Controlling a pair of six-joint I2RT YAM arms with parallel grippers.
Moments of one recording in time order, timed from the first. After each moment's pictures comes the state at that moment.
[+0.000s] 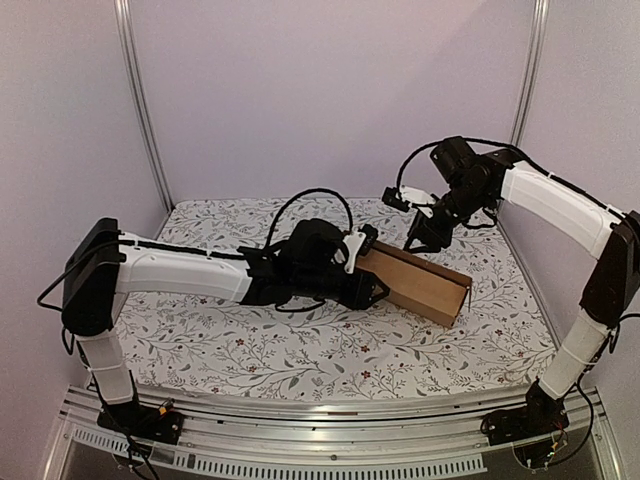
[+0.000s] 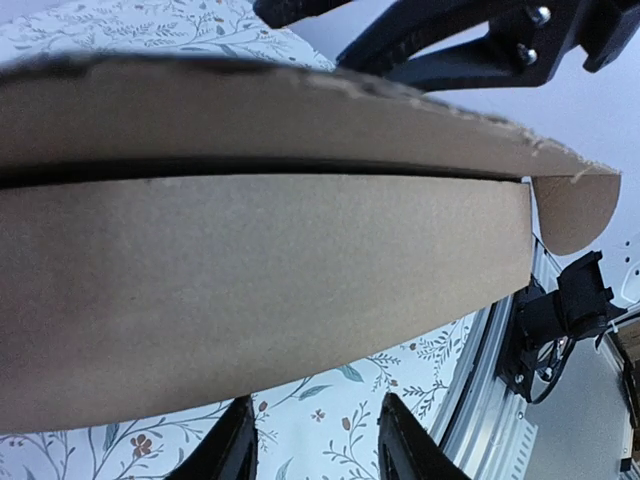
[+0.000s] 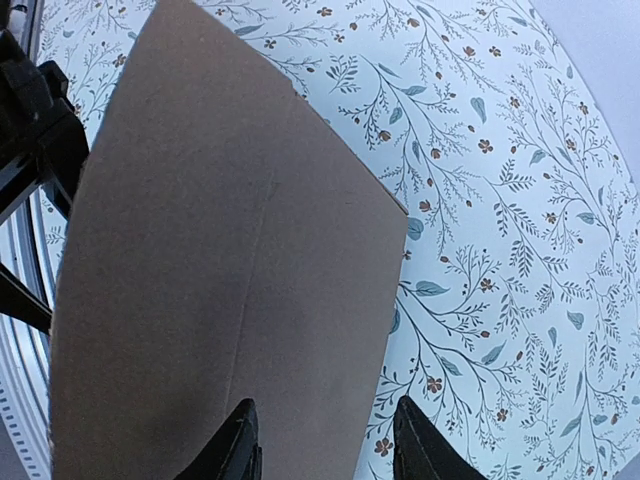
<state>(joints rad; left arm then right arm) -1.05 1.86 1.29 0.07 0.12 -0.46 0.51 1.69 1.62 -1.01 -0.32 -0.60</state>
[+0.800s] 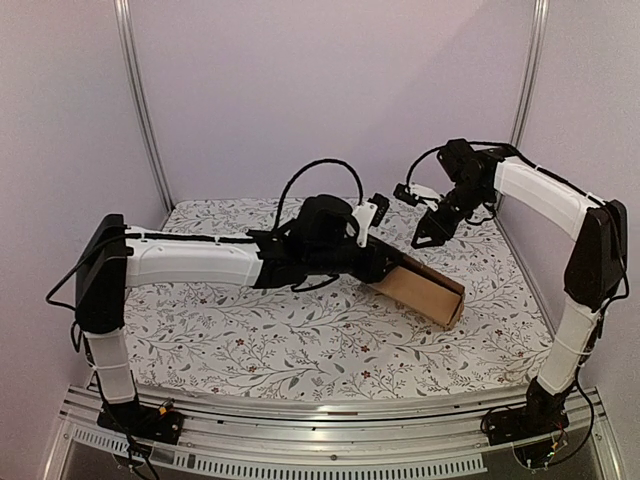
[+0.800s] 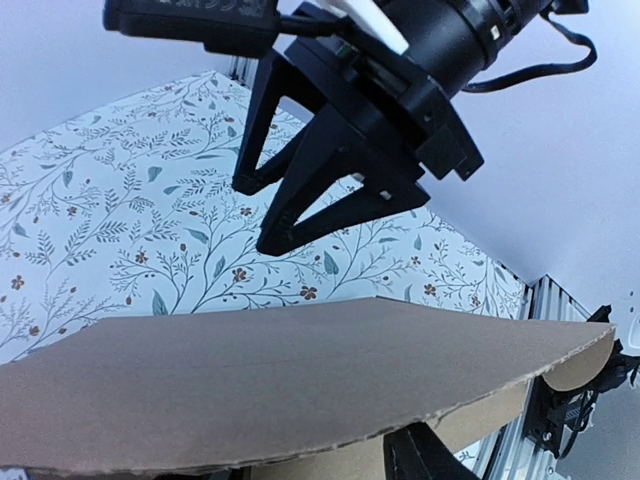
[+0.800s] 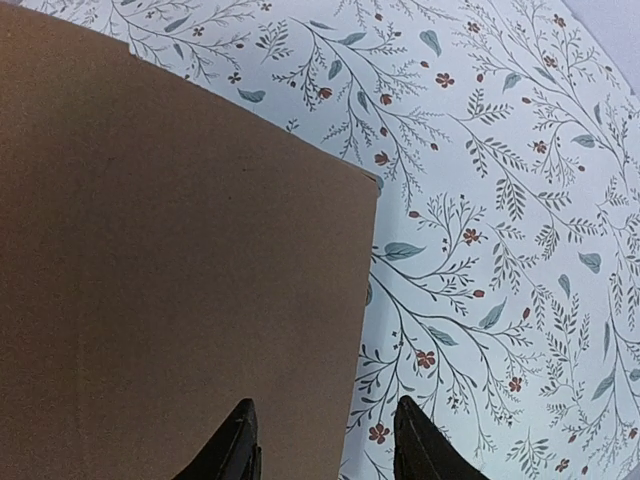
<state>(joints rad) -1.04 1.92 1.45 0.09 0.02 -0.33 0.40 1.82 1.71 -1.05 -0.36 -0.54</state>
